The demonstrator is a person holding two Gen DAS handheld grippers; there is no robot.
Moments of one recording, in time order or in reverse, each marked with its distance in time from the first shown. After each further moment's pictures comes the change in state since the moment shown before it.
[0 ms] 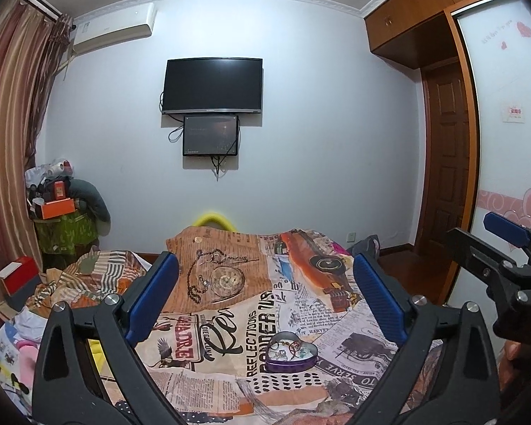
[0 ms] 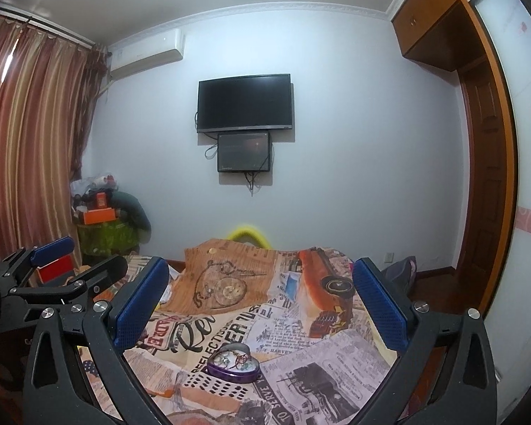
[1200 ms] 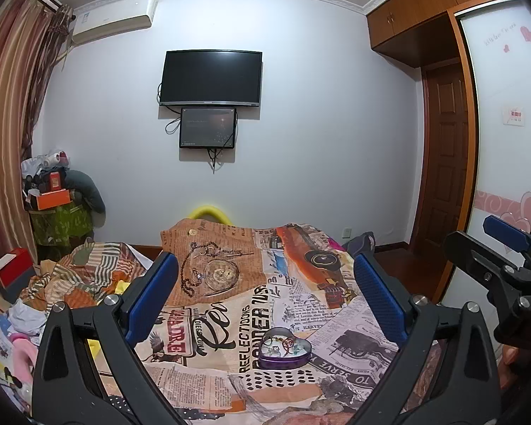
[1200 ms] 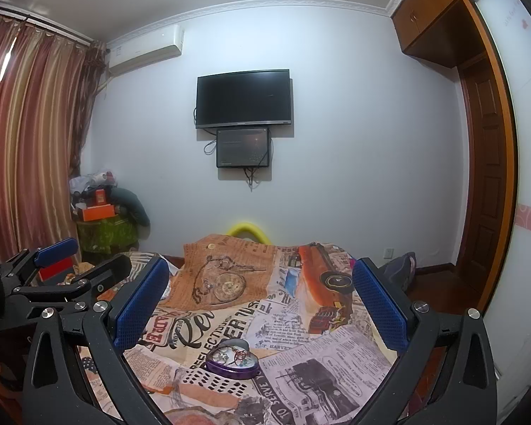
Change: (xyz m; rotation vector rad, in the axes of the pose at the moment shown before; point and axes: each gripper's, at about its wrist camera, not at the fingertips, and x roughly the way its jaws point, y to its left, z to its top) left arm 0.008 -0.003 -0.001 -0.021 0.026 -0.016; right arm -0.002 0.000 0.001 0.000 0.017 -0.002
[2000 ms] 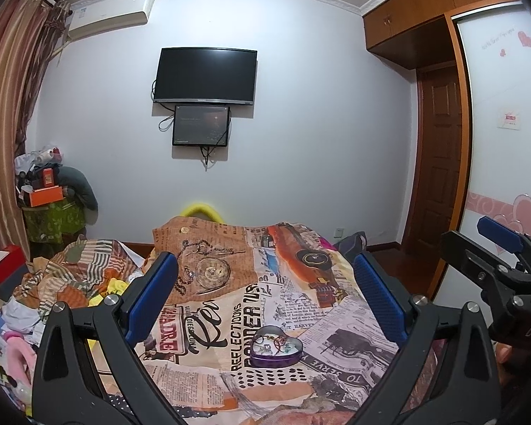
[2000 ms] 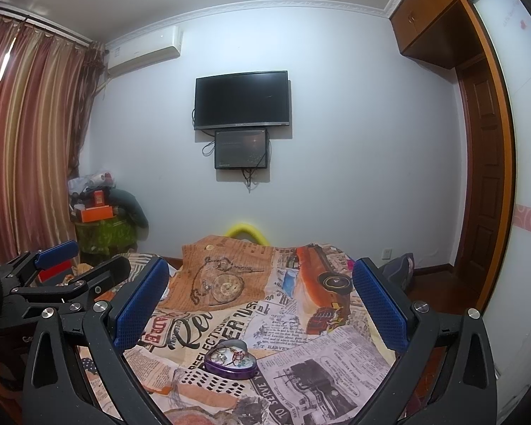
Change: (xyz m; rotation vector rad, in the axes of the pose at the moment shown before) left arm -0.004 0.001 0.000 -0.012 0.005 -0.038; right arm -0.002 -0.005 0.002 0.002 -0.003 -0.008
